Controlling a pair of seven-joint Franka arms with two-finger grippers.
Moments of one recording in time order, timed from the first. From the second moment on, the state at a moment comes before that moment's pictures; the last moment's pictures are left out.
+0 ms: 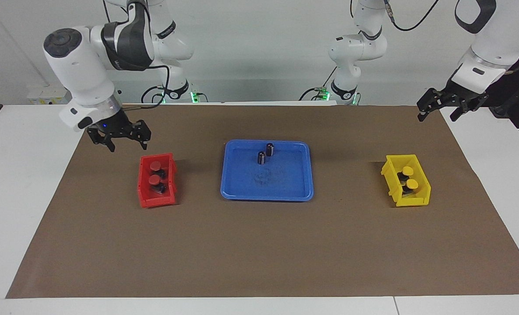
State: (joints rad) left arm 0.02 0.00 -0.04 -1.54 0.00 1.51 0.09; right arm -0.12 0.05 0.15 -1.87 -0.01 1.95 -0.05
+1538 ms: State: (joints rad) left arm 0.02 0.00 -0.04 -1.54 0.00 1.49 0.08; right arm -0.10 0.14 0.15 -2.15 -0.01 2.37 -0.05
